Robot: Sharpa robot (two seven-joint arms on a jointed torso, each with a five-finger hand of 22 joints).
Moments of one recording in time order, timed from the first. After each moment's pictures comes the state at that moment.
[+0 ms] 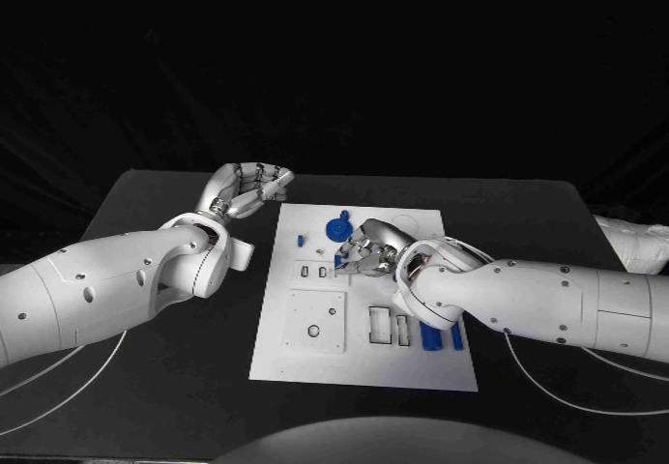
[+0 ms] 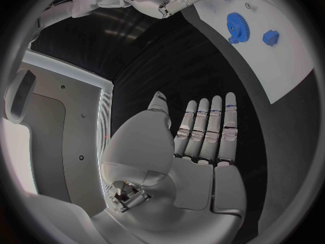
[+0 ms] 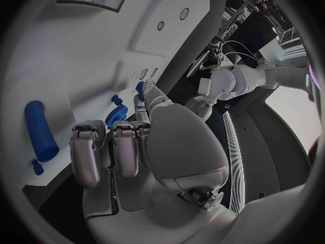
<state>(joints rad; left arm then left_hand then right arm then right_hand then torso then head) 1.22 -0.75 -0.19 1.37 -0.31 -0.55 0.54 1.30 0.07 -0.15 0.29 0.15 0.80 0.20 0.23 0.15 0.78 0.18 0.44 0.06 0.74 0.16 0.53 0.13 0.17 0.80 0.27 0.26 0.12 1.16 -0.65 -0.21 1.55 -1.08 -0.52 -0.28 1.45 0.02 0.11 0.10 0.07 1.11 0.09 0.10 0.11 1.47 0.01 1.57 1.31 1.47 -0.05 1.57 1.31 0.01 1.47 0.06 1.57 1.31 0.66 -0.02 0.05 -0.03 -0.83</state>
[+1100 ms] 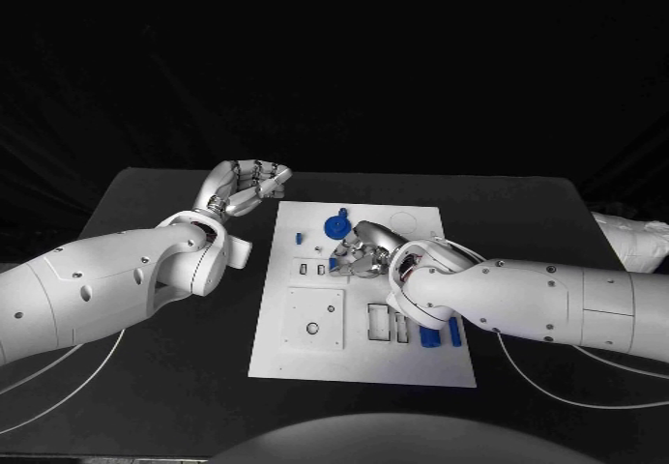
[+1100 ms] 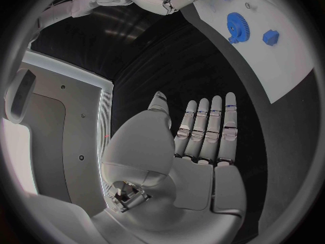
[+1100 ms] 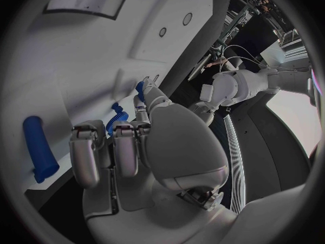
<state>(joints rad) 1.22 -0.75 -0.19 1.37 -0.31 -0.55 0.54 1.31 0.07 -0.15 0.29 0.16 0.80 0.20 0.23 0.15 0.78 0.18 0.44 0.06 0.74 0.16 0.53 0.13 0.17 0.80 0.27 0.26 0.12 1.15 -0.62 -0.20 1.53 -1.11 -0.51 -0.30 1.45 0.02 0.10 0.09 0.09 1.11 0.09 0.08 0.10 1.47 0.01 1.57 1.31 1.46 -0.05 1.57 1.31 0.01 1.47 0.06 1.57 1.31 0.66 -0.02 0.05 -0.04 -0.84</state>
